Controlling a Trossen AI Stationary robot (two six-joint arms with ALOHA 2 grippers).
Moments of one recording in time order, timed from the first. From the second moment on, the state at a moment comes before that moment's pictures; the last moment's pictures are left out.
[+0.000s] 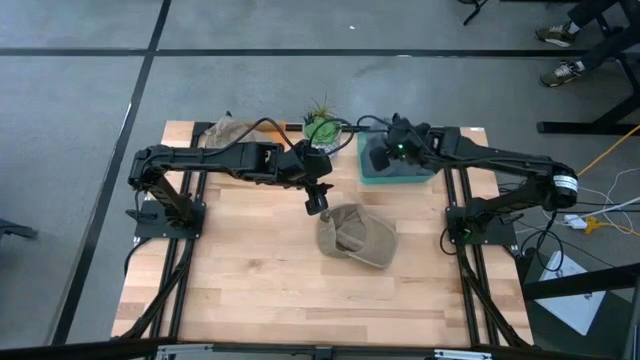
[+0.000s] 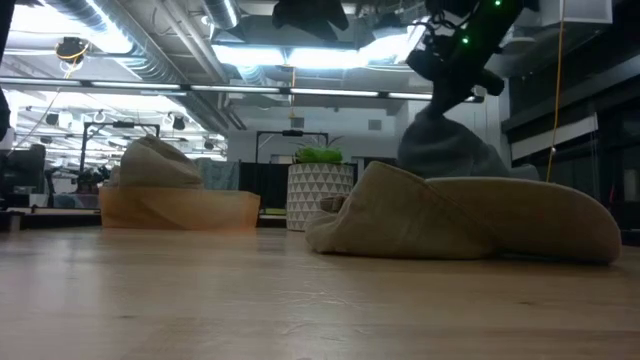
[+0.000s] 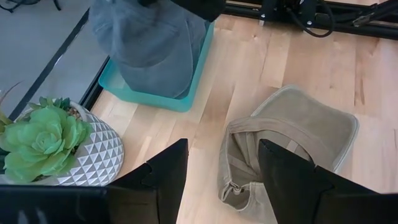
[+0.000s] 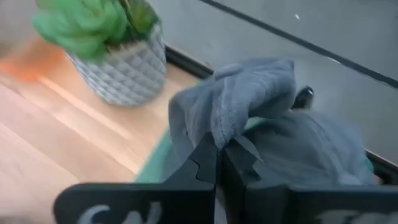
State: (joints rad) left arm 0.01 1.65 1.67 -0.79 -0.27 -0.18; right arm -0.35 1.23 1.06 -0.69 0.53 0.47
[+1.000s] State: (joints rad) left arm 0.01 1.65 1.67 -0.80 -0.27 -0.15; right arm -0.34 1.12 1.06 -1.12 0.53 0.57
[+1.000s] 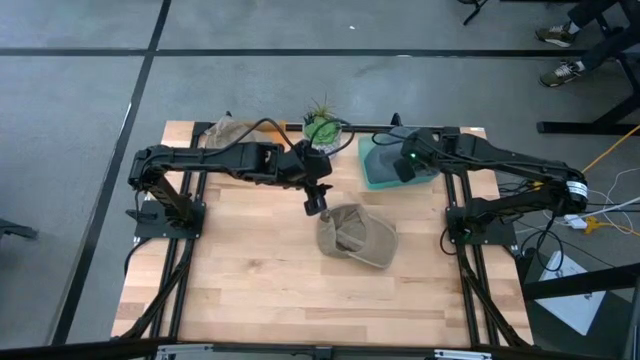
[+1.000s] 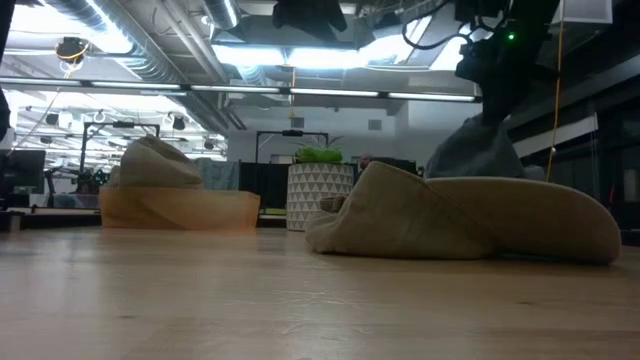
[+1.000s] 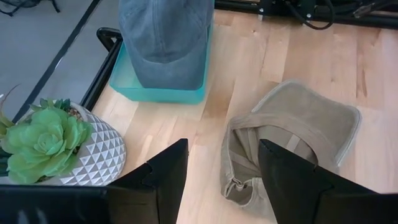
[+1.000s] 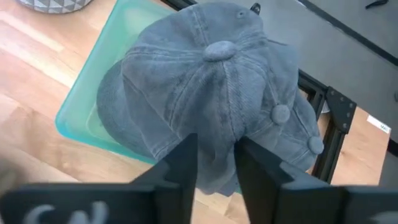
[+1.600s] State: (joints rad) left arm 0.01 1.65 1.67 -0.82 -0.27 -0.17; right arm -0.23 1.10 1.15 -1.12 0.54 0.31
